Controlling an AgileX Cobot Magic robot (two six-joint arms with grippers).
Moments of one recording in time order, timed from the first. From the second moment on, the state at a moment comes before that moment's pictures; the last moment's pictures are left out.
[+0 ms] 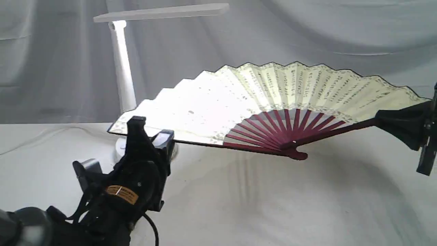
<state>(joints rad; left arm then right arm) -0.63 1.99 -0.76 -0.43 -1.13 -1.48 -0.60 2.05 -1.14 1.67 1.30 -0.94</state>
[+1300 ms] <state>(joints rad) -0.62 1.48 -0.51 -0.77 -0.98 -1.37 -0.34 1.81 -1.14 1.77 1.23 -0.76</state>
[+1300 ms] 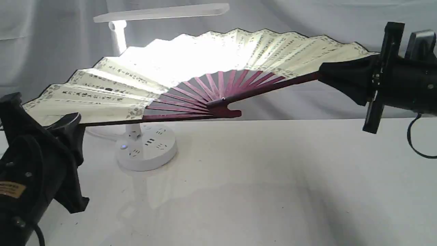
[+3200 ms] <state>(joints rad) -0.62 1.41 -0.51 -0.82 -0.92 -1.36 -0.33 1.74 -1.14 1.75 1.21 -0.70</state>
